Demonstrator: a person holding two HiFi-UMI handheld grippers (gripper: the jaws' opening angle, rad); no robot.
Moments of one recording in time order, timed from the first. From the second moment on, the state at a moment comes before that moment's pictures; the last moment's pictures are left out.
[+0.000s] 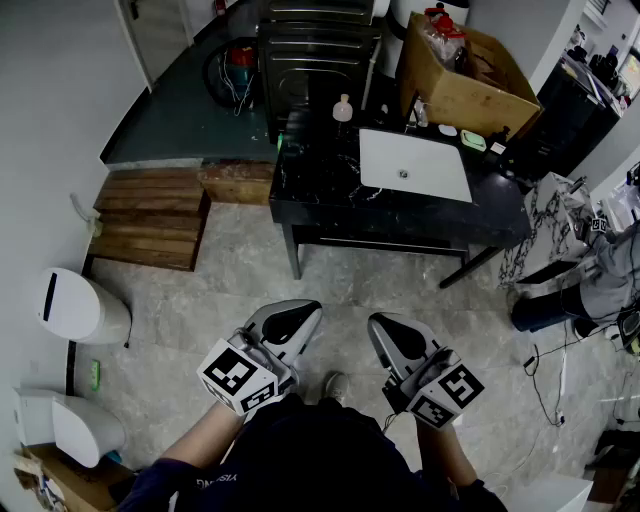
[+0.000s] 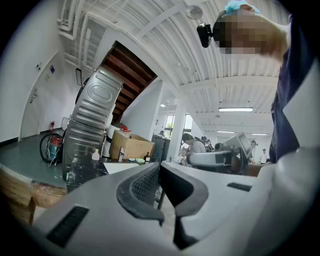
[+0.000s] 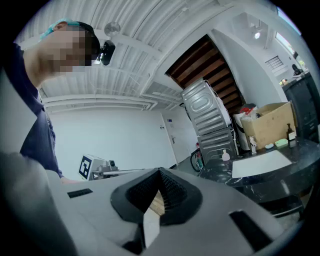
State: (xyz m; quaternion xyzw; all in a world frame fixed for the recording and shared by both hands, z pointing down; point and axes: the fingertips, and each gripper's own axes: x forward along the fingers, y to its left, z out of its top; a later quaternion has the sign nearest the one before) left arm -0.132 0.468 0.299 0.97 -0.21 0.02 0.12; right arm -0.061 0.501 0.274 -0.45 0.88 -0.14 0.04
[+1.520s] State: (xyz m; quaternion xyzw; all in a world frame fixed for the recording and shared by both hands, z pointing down) left arm -0.069 0.474 0.313 0.96 -0.27 0.01 0.12; right arm 0.015 0.498 0.292 -0.43 0.89 -0.16 0.06
